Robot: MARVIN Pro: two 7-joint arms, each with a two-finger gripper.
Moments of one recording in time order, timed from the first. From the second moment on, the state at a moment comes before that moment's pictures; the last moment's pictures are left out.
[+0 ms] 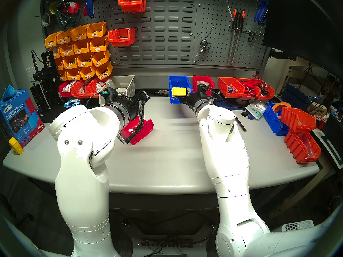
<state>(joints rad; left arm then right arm) 1.49 -1.61 -1.50 -2.41 -1.14 0.85 0.97 -1.24 -1.73 1.44 -1.72 0.02 0.56 -0.03</state>
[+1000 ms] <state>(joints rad) 1.49 -1.61 -1.50 -2.41 -1.14 0.85 0.97 -1.08 -1.76 1.50 -1.58 0.03 0.52 -0.08</state>
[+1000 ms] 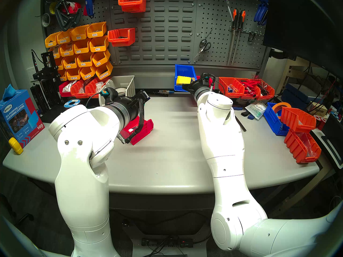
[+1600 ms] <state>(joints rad) 1.49 -1.61 -1.50 -2.41 -1.14 0.85 0.97 -1.06 -1.72 1.49 -1.56 0.02 0.58 -0.03</state>
